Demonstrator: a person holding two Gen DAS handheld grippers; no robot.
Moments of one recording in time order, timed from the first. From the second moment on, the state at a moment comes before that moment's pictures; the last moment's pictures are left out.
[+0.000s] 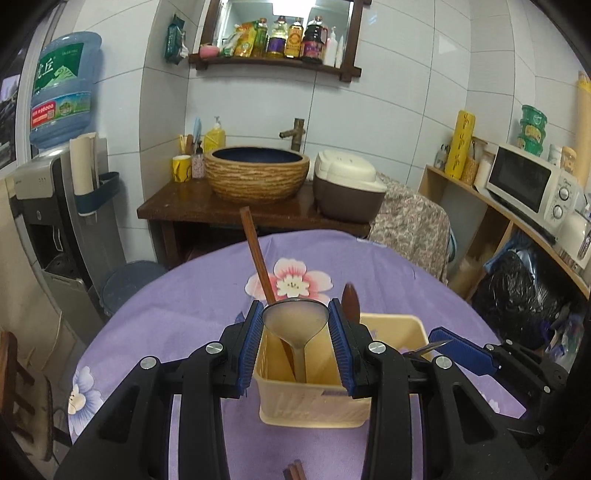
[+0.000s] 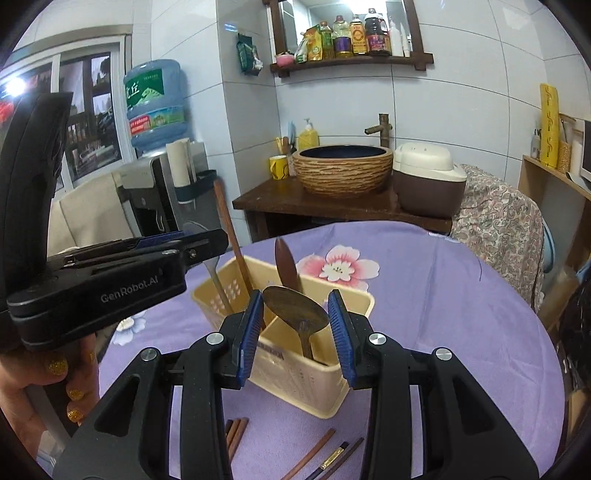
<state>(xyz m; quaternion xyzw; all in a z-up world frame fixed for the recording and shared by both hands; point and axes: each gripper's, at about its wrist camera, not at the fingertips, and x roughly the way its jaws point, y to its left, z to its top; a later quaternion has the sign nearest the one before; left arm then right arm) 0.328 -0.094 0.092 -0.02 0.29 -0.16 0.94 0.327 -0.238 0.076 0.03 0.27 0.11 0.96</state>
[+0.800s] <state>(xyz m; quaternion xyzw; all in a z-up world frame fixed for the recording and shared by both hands) 0.266 -0.063 0.086 -0.02 0.26 -0.14 0.95 0.277 -0.257 0.086 0.06 0.21 0.05 0.97</state>
